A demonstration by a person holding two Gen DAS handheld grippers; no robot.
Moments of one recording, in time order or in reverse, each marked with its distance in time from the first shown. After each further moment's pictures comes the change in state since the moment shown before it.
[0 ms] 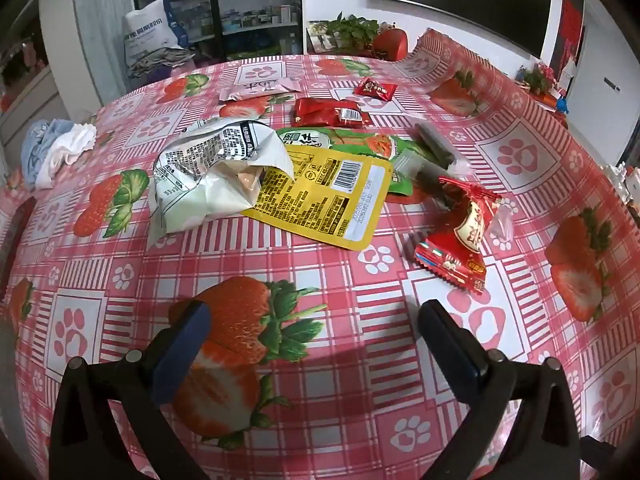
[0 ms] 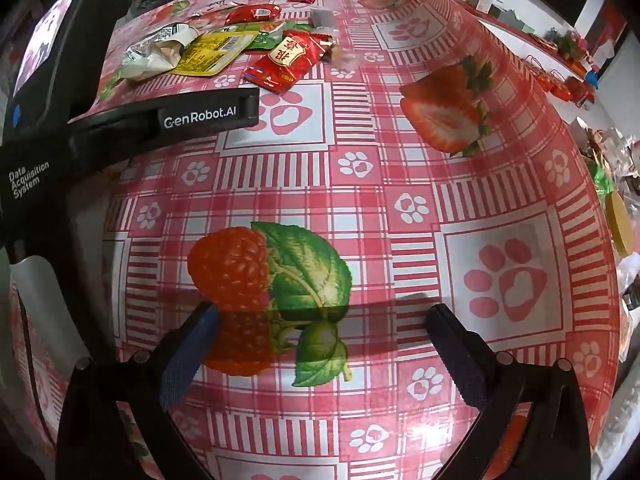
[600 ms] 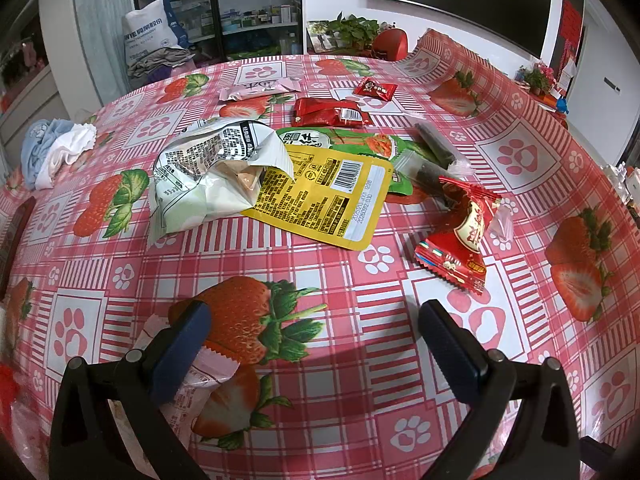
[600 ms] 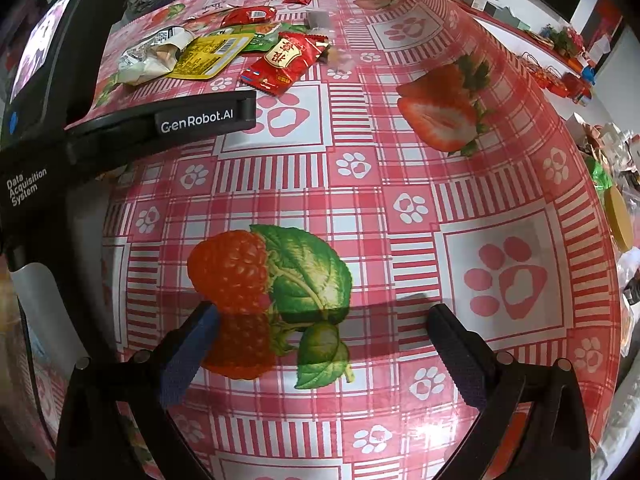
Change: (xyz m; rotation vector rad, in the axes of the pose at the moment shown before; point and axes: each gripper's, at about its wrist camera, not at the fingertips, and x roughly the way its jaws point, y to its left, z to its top) left arm 0.000 0.000 0.000 0.000 0.000 0.000; right arm 0.004 -0.002 0.002 0.014 -0.003 -0.002
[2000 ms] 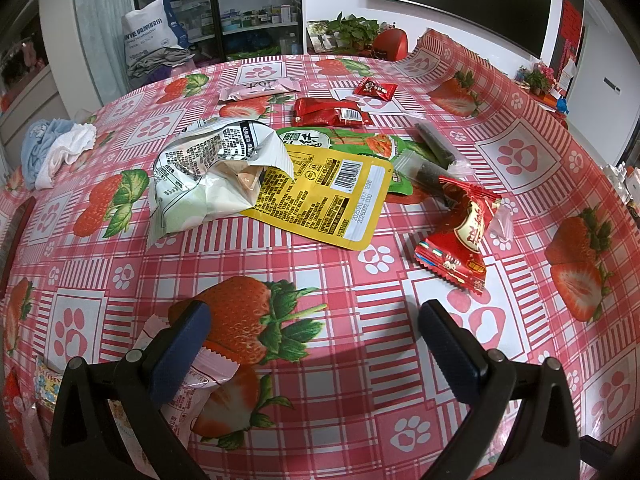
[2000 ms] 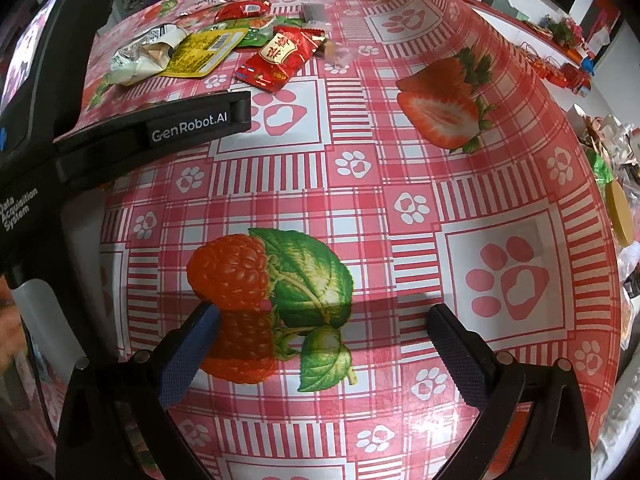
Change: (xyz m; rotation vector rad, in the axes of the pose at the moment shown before) left arm 0.000 0.000 0.000 0.000 0.000 0.000; right arm 0.008 0.001 0.011 0.014 0.045 -0.002
